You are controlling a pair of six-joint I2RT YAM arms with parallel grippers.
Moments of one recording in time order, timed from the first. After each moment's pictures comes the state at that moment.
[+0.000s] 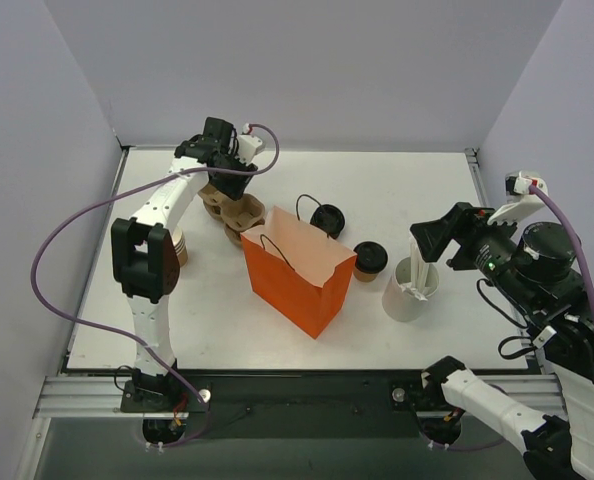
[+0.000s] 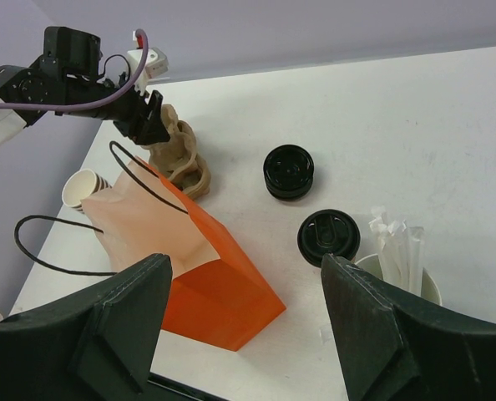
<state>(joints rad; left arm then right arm) -0.28 2.08 1.95 -0.84 0.08 0.37 0.51 0.82 1.56 -1.00 0.17 0.41</state>
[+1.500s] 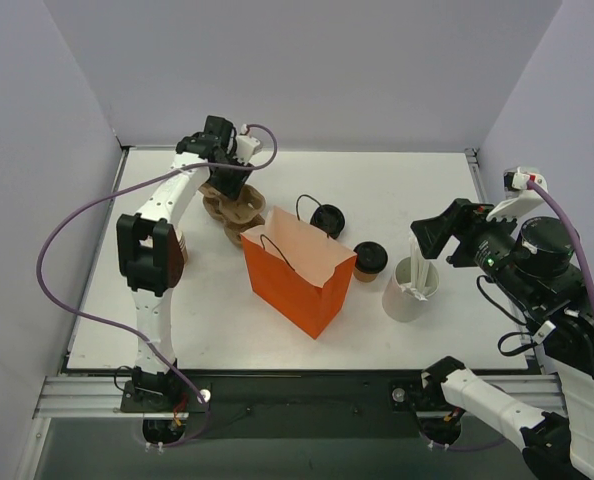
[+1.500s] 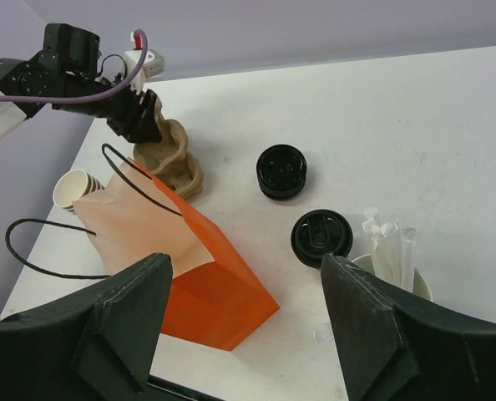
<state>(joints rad) -0.27 2.15 2.03 -0.92 0.06 0.36 0.51 0.85 1.59 -1.02 0.19 0.40</state>
